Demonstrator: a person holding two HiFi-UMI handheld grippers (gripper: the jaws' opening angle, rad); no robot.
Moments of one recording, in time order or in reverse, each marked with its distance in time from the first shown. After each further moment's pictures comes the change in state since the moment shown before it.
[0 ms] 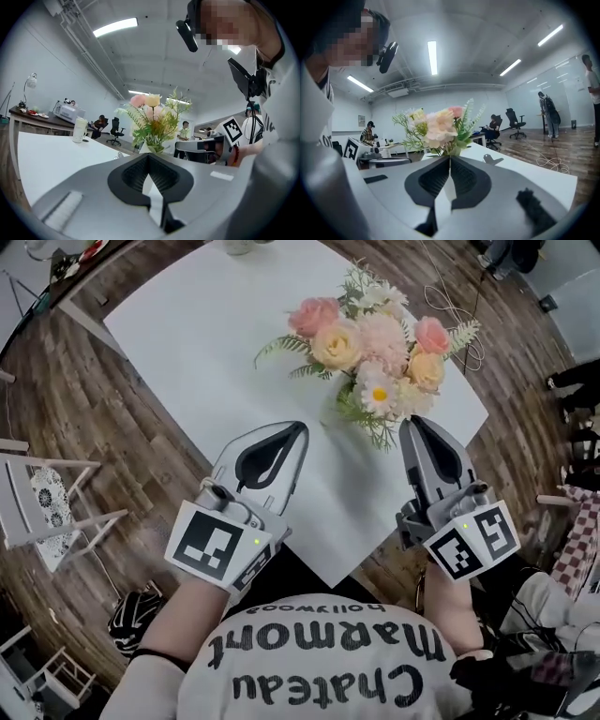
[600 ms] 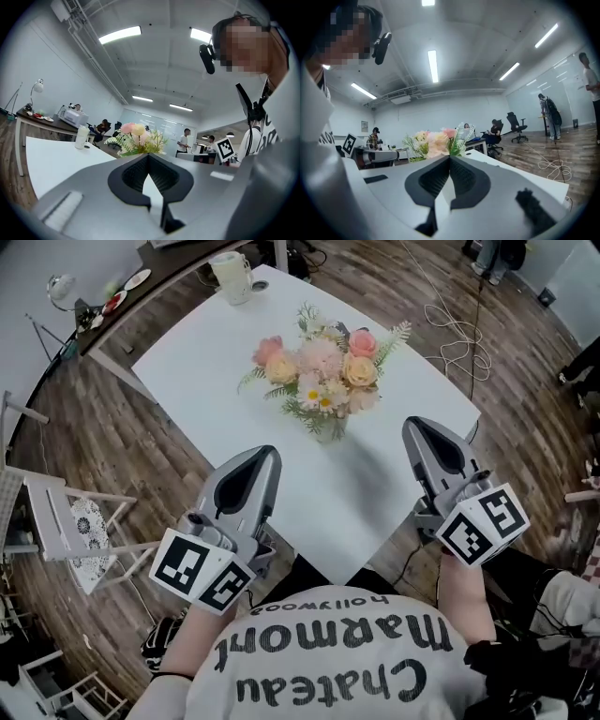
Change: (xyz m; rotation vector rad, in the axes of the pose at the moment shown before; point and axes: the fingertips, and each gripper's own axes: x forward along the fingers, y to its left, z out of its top) left arm -0.042 -0.036 0.060 -0.054 -0.054 0.059; right arm -0.051 -0.015 0.038 0.009 -0.071 0.042
